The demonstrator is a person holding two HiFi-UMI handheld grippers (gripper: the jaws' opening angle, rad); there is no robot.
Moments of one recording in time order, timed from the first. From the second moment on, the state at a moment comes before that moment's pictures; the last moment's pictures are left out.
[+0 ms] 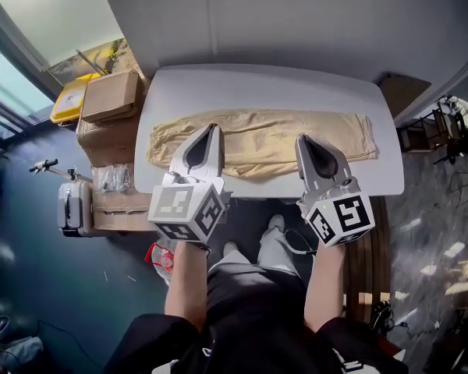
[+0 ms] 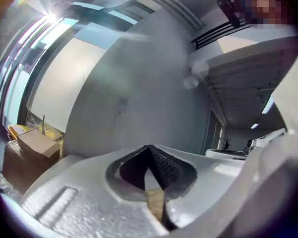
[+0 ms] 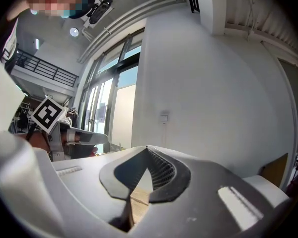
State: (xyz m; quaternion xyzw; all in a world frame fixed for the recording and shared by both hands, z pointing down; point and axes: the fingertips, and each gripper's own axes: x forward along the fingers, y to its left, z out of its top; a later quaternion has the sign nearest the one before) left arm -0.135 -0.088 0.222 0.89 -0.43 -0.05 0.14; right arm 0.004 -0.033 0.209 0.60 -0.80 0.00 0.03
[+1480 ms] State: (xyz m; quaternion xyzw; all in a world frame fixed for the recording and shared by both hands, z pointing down) left arm 0.234 -0.118 0.342 0.95 -0.21 0.11 0.20; right arm 0.325 -0.031 0.355 0.73 -0.66 0.15 0.04
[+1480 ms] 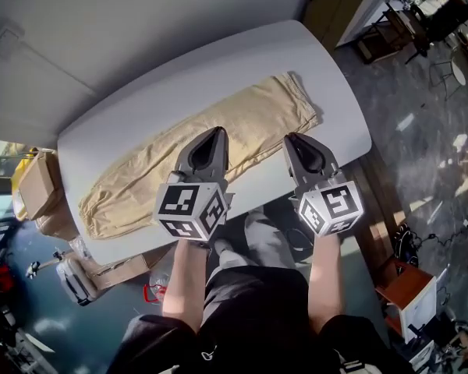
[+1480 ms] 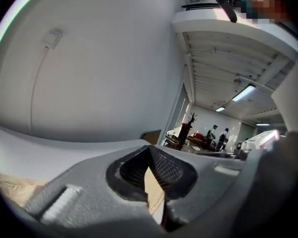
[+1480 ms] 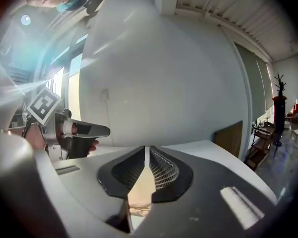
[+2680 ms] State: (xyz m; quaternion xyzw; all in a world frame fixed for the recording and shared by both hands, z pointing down) left arm 0.390 -0.116 0.510 0.92 -0.15 0.24 0.26; right arm 0.515 -0.025 0.575 0.77 -0.52 0.35 0.11
